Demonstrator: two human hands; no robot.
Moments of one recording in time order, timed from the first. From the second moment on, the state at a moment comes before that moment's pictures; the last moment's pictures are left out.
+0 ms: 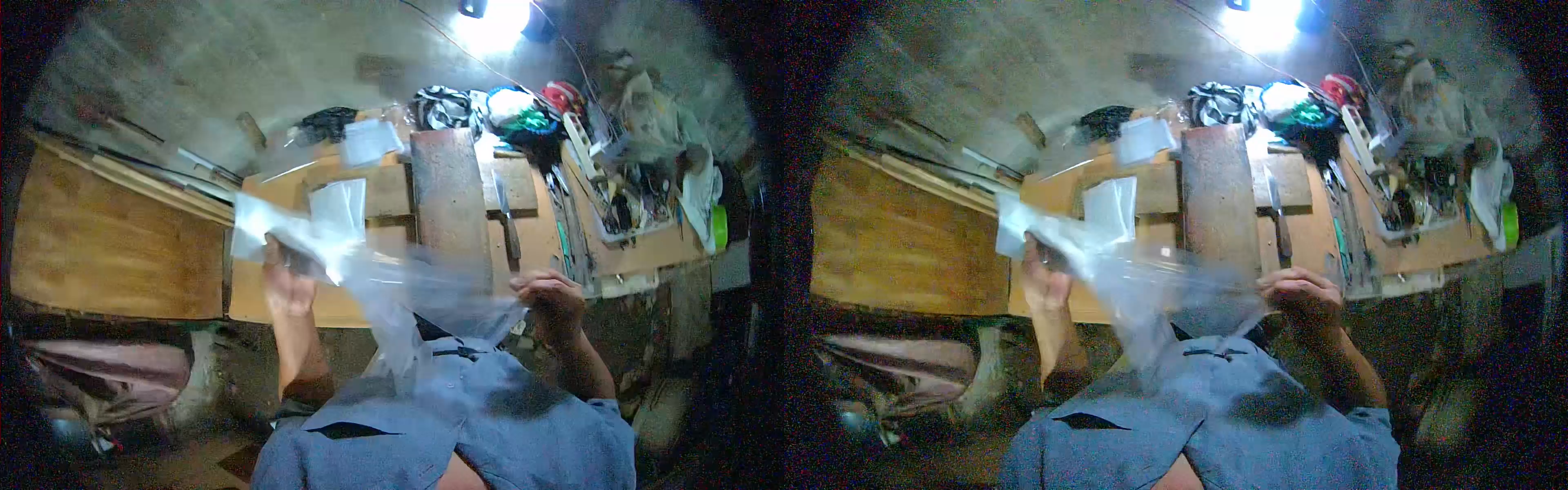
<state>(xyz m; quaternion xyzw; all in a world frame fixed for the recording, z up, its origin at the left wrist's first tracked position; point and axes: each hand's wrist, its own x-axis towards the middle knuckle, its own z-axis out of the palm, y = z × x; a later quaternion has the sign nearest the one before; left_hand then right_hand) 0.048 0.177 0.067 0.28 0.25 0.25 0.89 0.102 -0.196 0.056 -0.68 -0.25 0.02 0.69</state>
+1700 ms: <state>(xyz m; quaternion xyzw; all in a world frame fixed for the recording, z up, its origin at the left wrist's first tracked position) 0.072 0.073 0.080 0.53 0.09 0.02 0.84 0.144 -0.052 0.108 -0.79 -0.23 -0.10 0.56</state>
